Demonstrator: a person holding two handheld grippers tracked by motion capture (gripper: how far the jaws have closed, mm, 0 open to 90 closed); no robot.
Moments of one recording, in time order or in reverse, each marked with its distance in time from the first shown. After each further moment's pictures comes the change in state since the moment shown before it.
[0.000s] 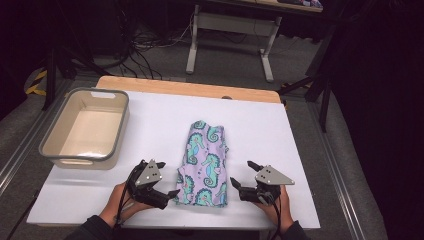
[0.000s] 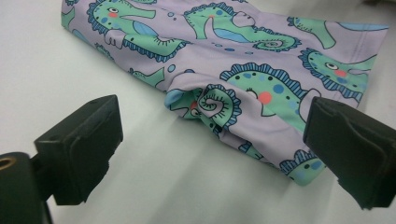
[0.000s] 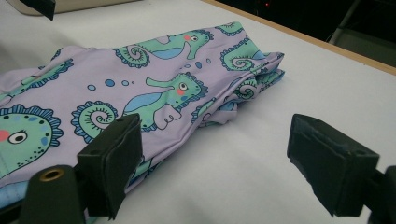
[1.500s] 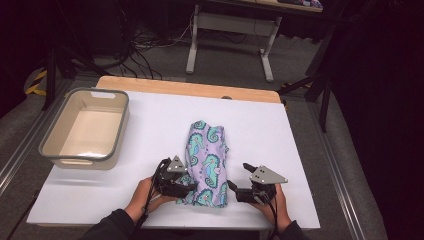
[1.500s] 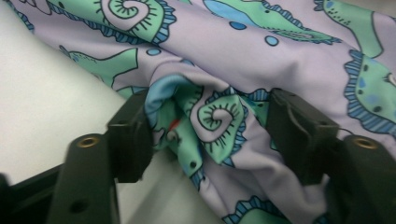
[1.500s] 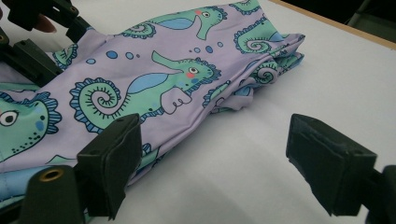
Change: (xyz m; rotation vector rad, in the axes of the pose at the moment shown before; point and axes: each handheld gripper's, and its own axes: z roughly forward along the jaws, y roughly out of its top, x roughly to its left) left arm -0.005 0.020 0.061 0.169 -0.098 -0.130; right arm 0.003 -0.005 0.011 0.061 0.034 -0.013
